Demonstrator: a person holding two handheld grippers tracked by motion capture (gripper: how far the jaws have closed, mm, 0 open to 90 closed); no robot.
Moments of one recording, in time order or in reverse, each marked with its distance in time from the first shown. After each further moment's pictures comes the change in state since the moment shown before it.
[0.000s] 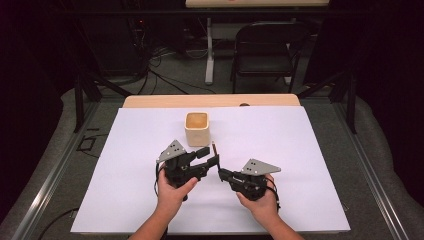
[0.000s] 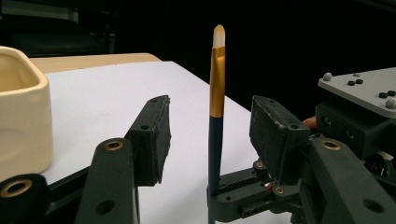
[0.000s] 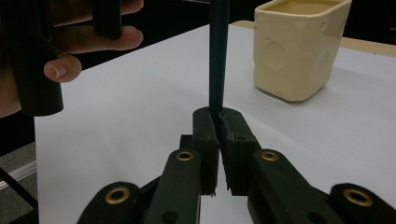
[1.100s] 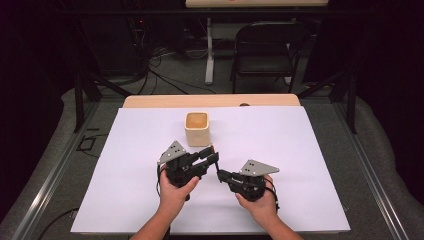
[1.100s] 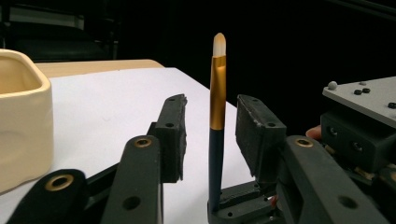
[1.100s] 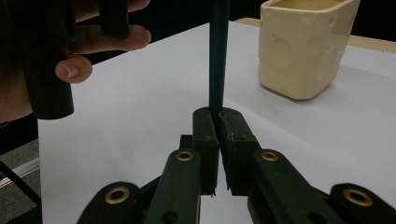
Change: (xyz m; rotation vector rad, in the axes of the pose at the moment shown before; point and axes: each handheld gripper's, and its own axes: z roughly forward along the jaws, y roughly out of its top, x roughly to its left) left arm 0.000 -0.004 0.002 -0.040 0.015 -0.013; right arm 0.002 -0.001 0.002 0.010 0.010 -0.005
